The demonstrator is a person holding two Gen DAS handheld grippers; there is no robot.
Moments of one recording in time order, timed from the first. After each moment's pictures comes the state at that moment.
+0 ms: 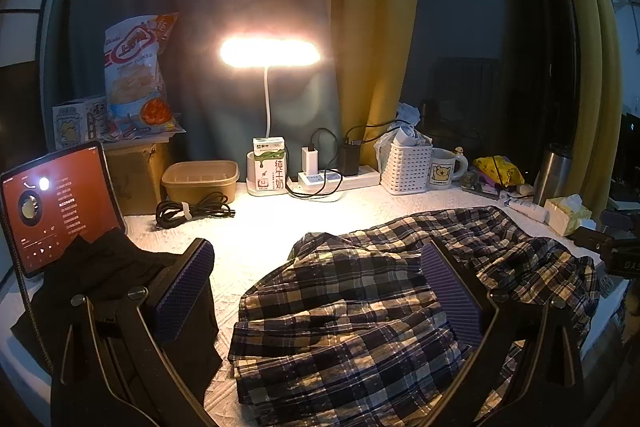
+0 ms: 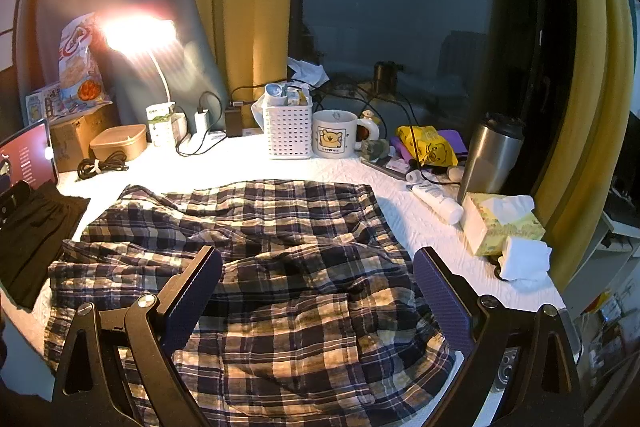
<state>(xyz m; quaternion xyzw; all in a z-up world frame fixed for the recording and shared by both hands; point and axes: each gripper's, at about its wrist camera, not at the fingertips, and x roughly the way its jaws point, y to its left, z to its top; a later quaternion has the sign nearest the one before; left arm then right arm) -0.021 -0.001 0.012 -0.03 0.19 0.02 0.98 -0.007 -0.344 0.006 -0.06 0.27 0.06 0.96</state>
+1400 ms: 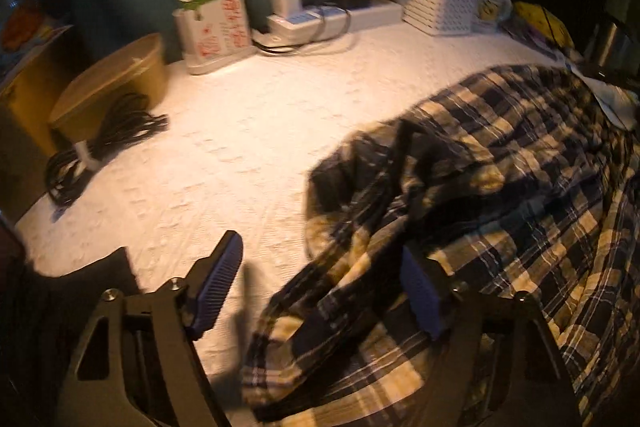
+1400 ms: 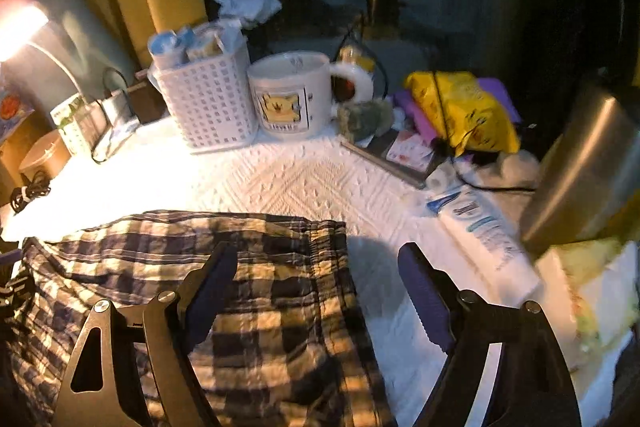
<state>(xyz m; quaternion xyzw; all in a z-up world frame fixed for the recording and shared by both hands) 0.174 0.029 -0.106 0.06 0.46 -0.06 0.88 0.243 -0.389 -0.067 -0.02 0.40 0.07 0.91</state>
